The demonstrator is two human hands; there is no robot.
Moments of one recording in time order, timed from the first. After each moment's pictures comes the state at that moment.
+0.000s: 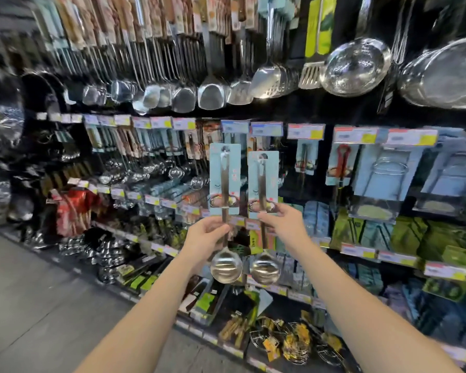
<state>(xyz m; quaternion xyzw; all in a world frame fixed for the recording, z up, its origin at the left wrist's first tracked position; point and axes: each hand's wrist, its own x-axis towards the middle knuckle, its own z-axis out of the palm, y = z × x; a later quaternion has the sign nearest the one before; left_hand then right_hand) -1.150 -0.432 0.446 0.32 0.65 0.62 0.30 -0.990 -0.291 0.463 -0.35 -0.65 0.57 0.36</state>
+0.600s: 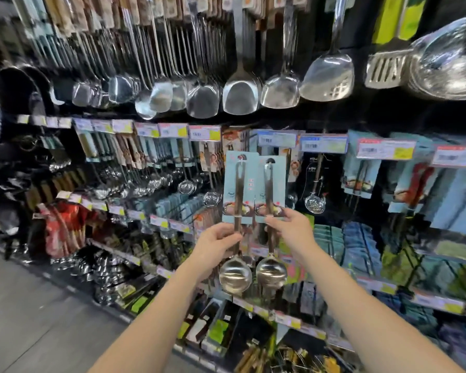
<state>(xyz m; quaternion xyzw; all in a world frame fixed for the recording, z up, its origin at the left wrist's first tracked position) -1.321 -0.343 0.441 0.35 0.65 0.58 0.34 -1.166 -0.204 0.454 -0.37 -0.65 0.55 0.37</state>
